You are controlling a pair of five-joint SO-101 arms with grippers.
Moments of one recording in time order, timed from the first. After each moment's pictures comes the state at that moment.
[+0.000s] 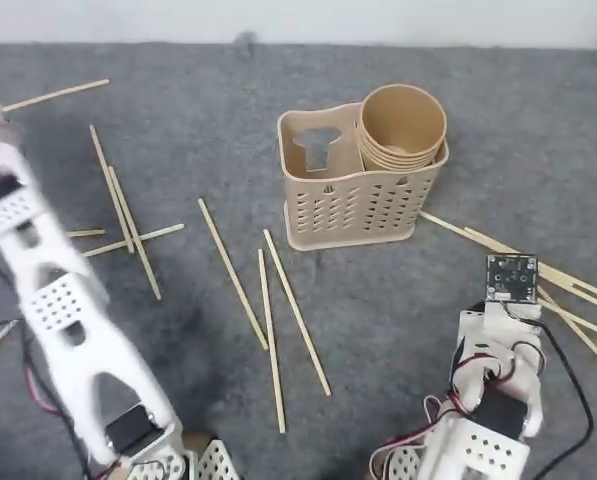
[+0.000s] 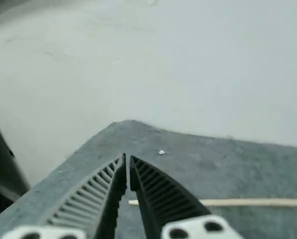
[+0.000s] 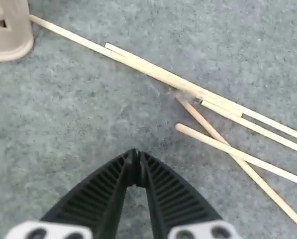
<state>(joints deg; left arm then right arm) -40.8 85.6 -77.1 9.8 -10.0 19.2 -102.9 95.4 58.5 19.0</state>
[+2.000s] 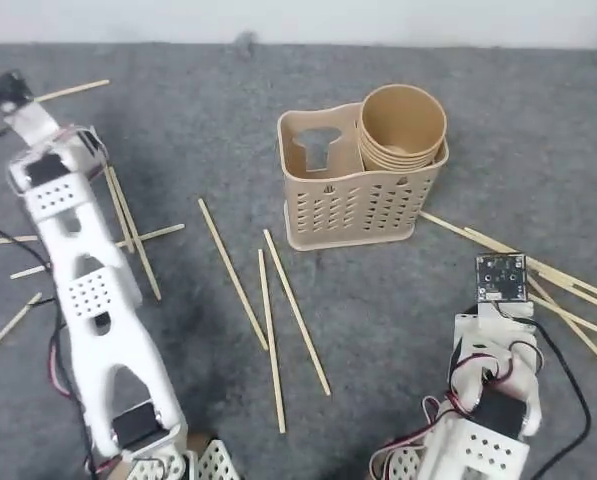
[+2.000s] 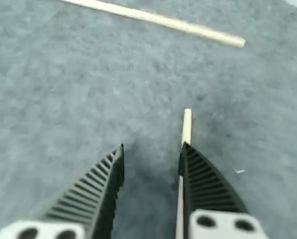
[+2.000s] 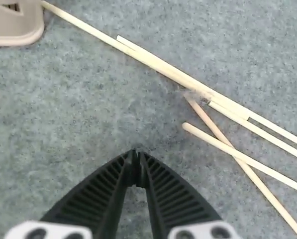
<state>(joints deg) -32.1 91.4 -93.8 62.5 13.9 18.5 -102.9 95.4 59.7 22.4</state>
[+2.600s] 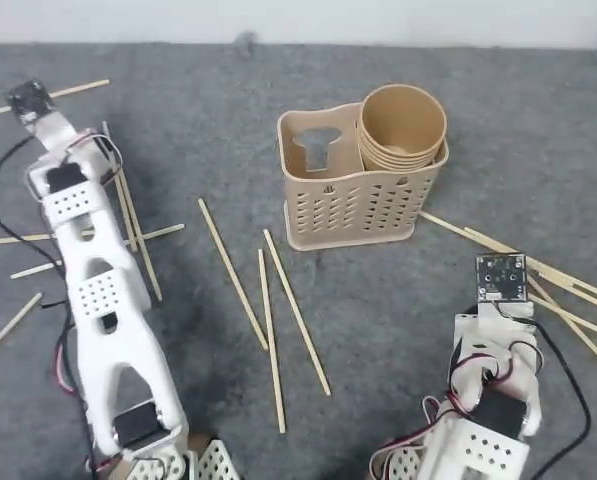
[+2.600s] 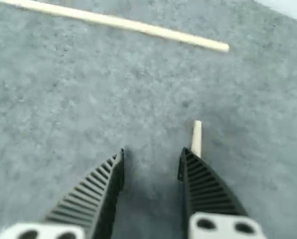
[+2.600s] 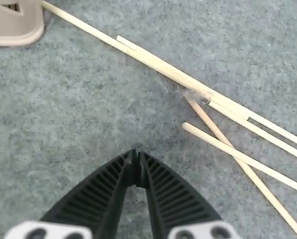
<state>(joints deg) -30.5 91.9 -94.1 61.2 13.8 18.5 -102.9 95.4 59.7 22.4</state>
